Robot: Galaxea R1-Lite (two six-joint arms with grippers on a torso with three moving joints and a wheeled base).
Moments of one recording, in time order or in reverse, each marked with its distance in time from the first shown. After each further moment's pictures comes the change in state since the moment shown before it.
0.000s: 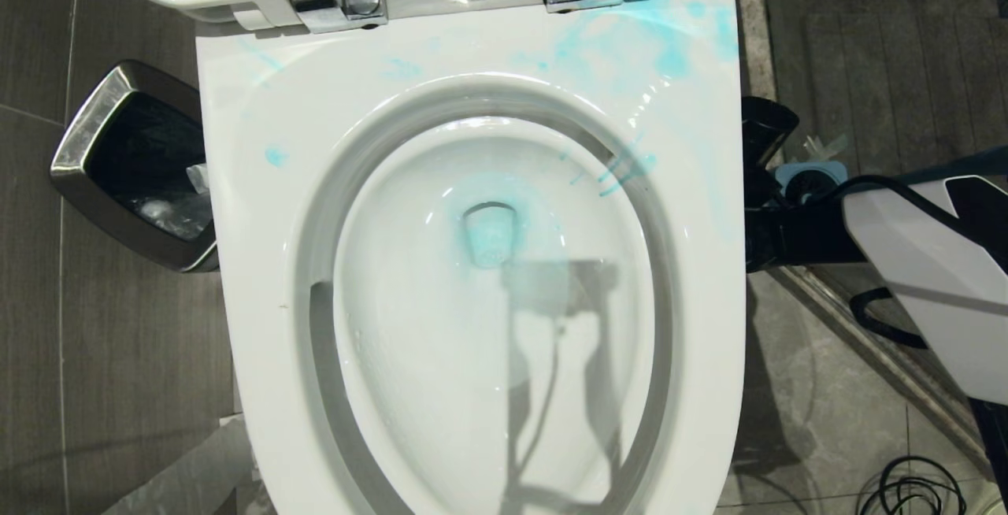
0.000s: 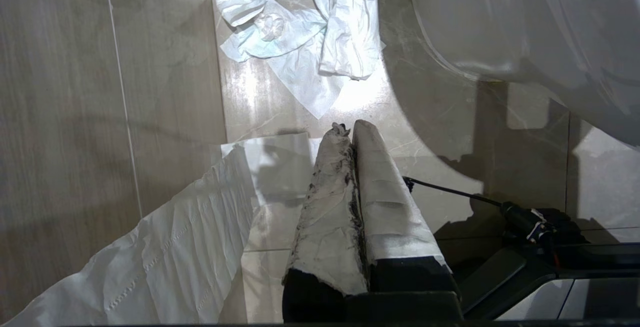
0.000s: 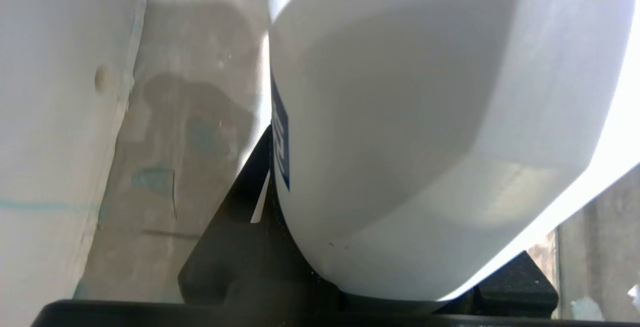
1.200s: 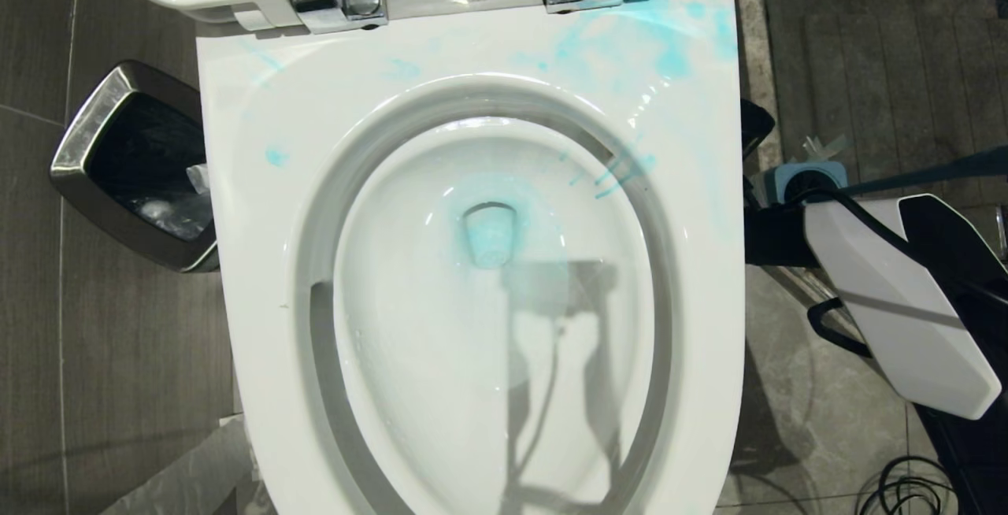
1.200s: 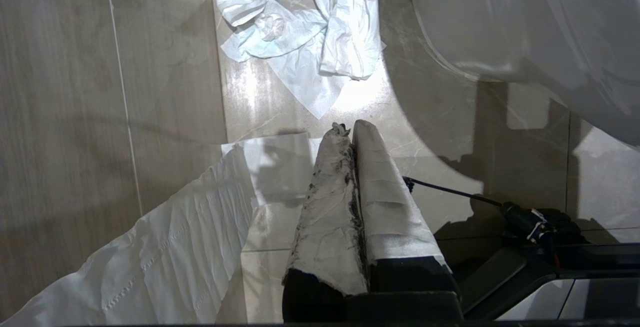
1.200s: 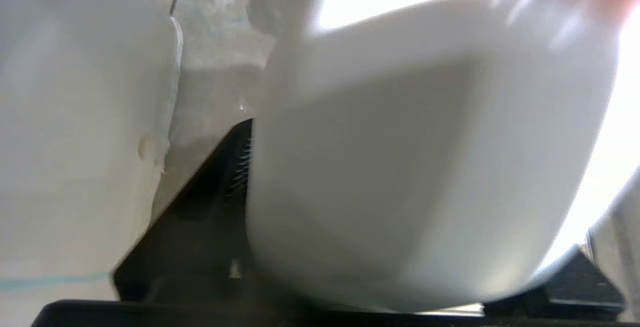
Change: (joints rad) left arm 0.000 0.000 0.000 0.000 0.000 0.000; right arm 0.038 0.110 -0.189 -0.029 0.003 -0.001
